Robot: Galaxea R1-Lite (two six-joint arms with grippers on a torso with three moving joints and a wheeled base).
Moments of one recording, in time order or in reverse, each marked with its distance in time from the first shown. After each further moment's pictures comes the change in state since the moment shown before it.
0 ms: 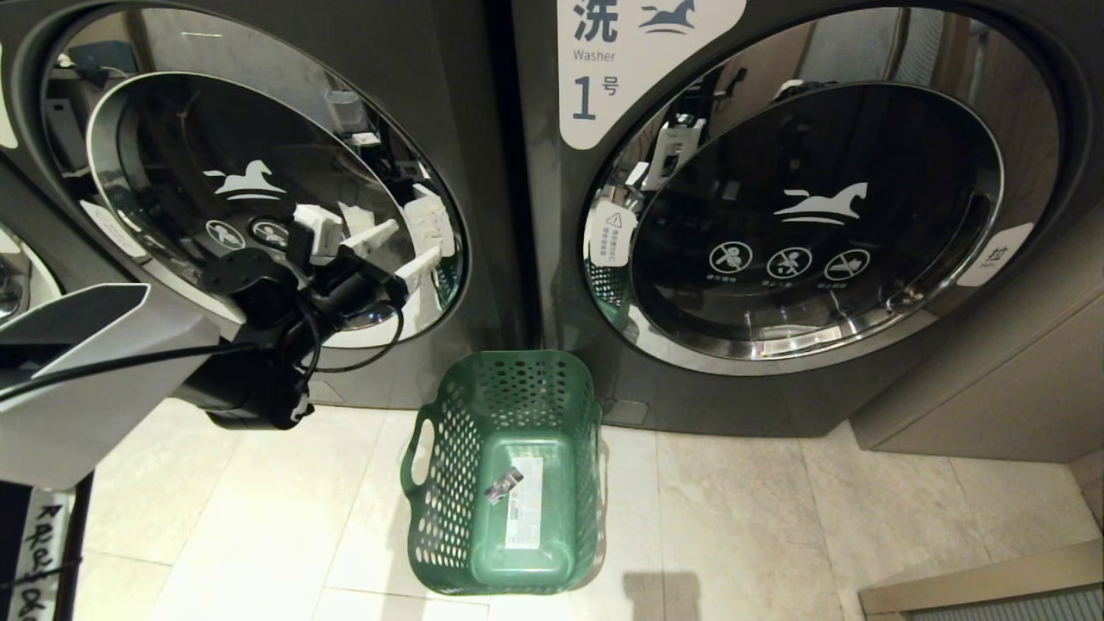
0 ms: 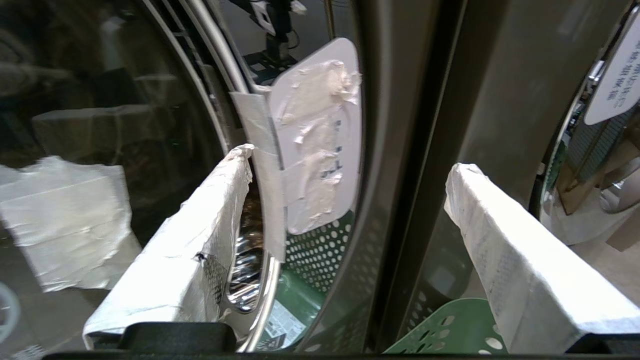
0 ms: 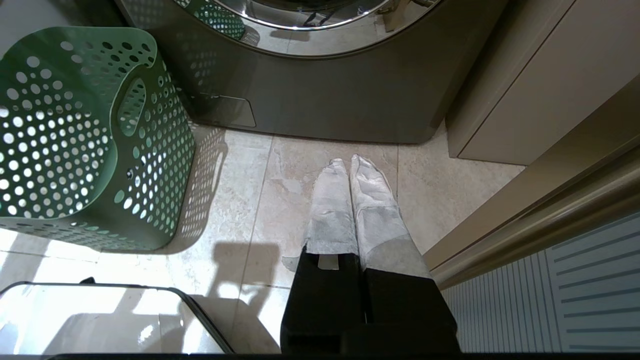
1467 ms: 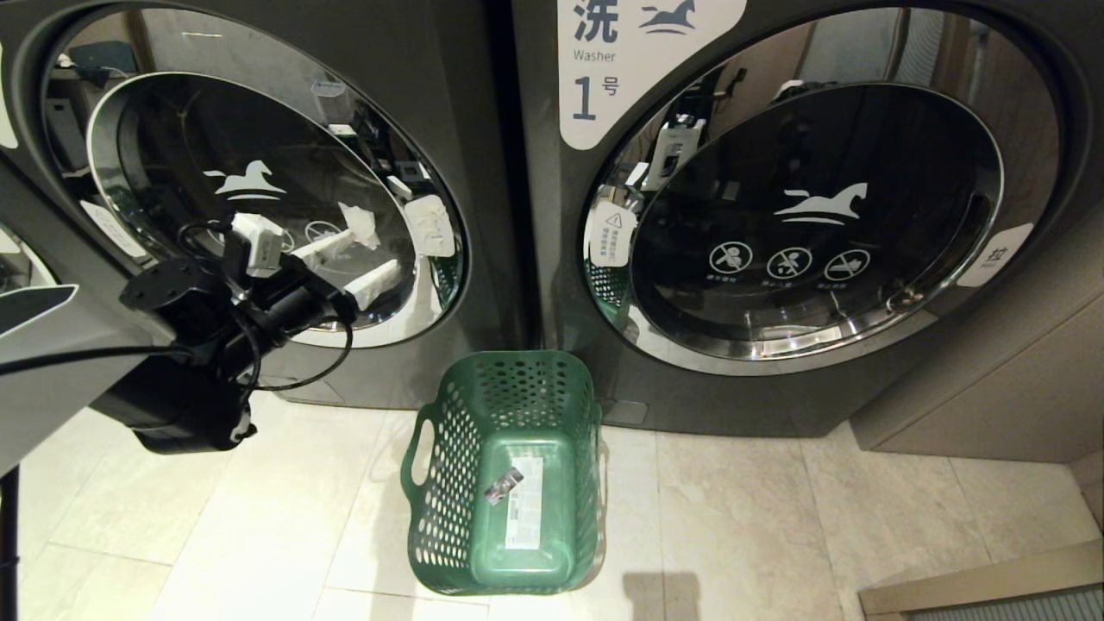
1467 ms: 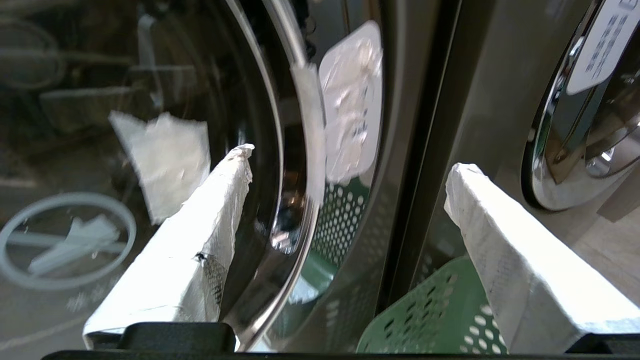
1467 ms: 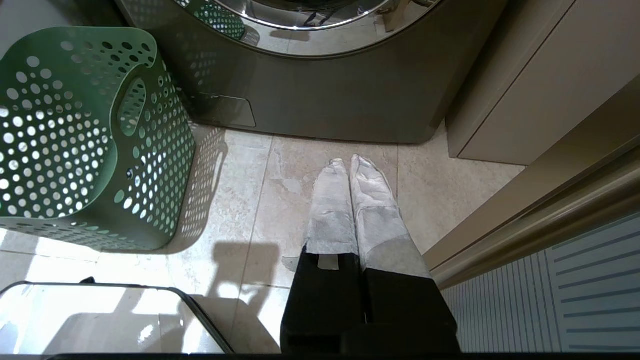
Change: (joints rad) left arm 0.117 -0.083 0.173 -0.085 -0.121 -0.010; right arm 0.000 0.000 0.000 0.000 0.000 0.000
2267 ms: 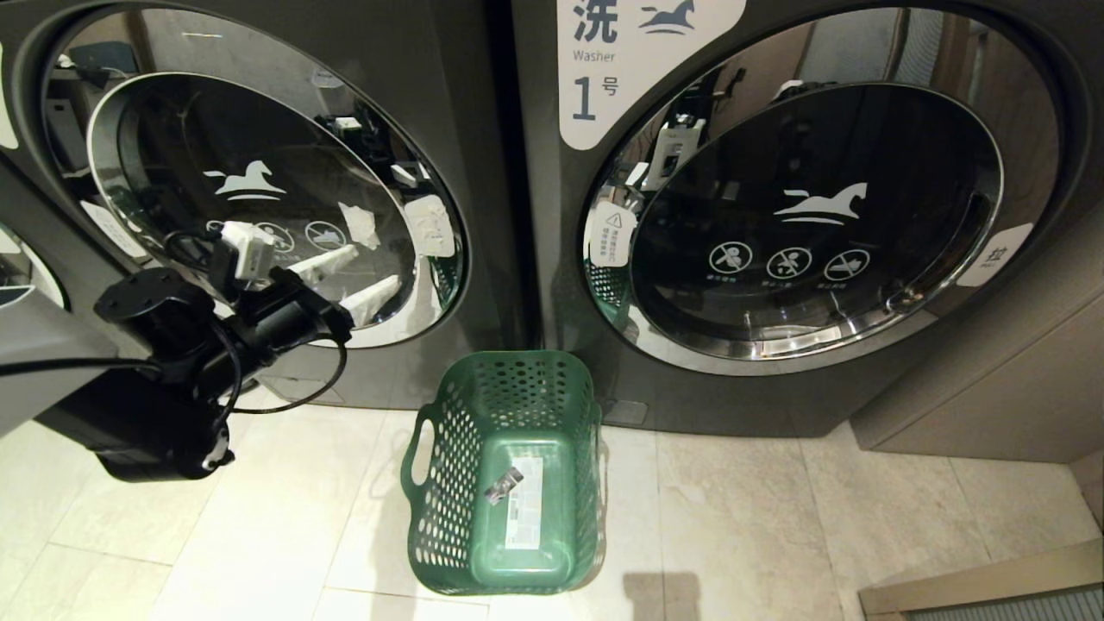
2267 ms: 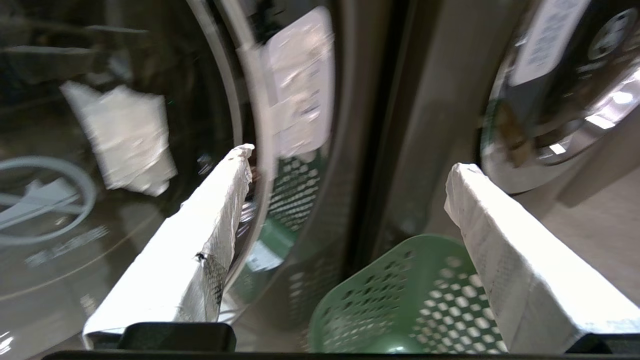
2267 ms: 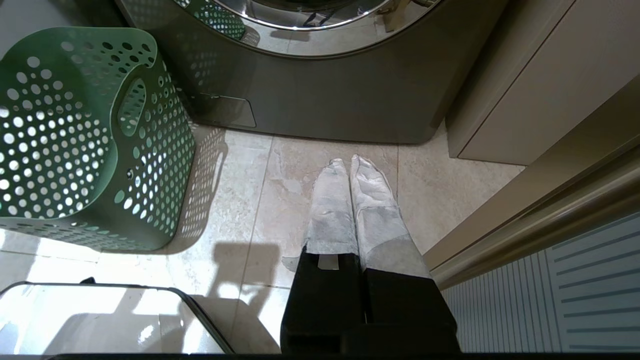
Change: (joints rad) left arm -0.008 -0.105 0.193 0.000 -0.001 0.004; right arm 0.000 0.000 0.000 0.000 0.000 0.000
